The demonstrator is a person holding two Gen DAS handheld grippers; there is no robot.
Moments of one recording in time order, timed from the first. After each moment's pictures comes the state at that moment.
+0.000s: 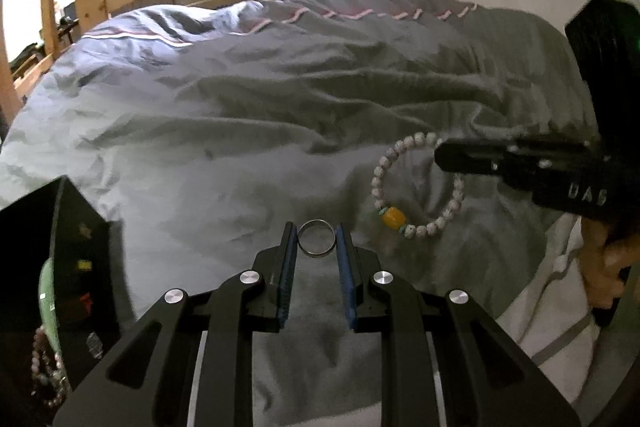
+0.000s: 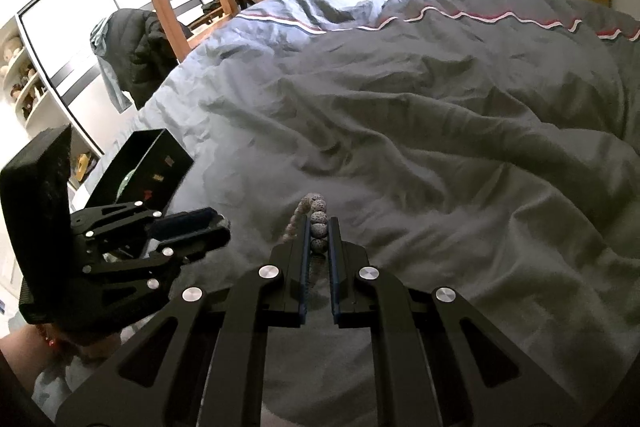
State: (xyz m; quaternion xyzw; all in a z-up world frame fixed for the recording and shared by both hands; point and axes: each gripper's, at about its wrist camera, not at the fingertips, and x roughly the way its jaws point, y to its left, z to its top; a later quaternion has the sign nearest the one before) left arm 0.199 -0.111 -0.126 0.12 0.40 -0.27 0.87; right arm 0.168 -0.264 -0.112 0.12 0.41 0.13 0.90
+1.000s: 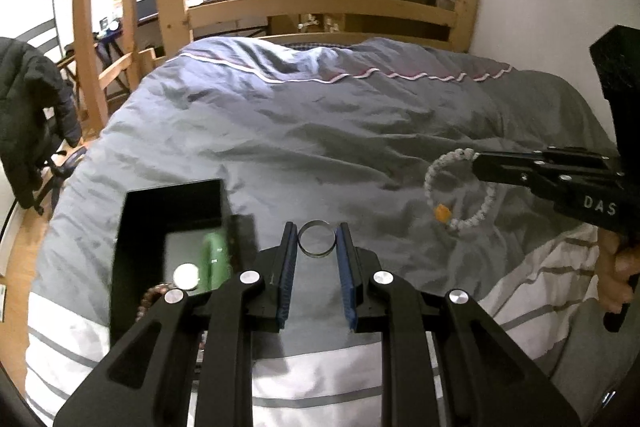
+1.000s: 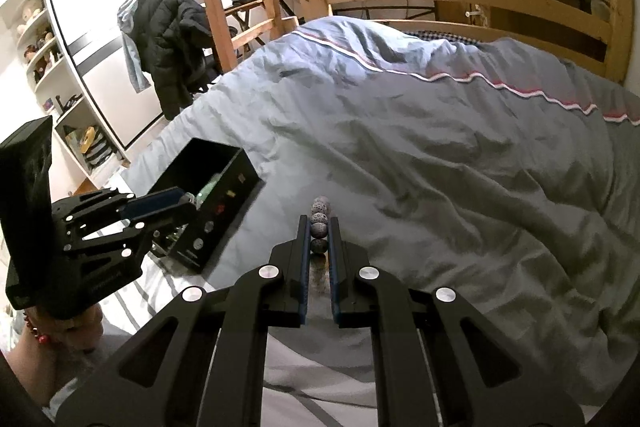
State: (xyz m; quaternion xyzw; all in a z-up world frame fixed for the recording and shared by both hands) left arm 0.165 -0.023 -0.040 0.07 0.37 -0.18 0.91; right arm 0.149 -0.192 -0.018 0.05 0.39 0.15 0.91
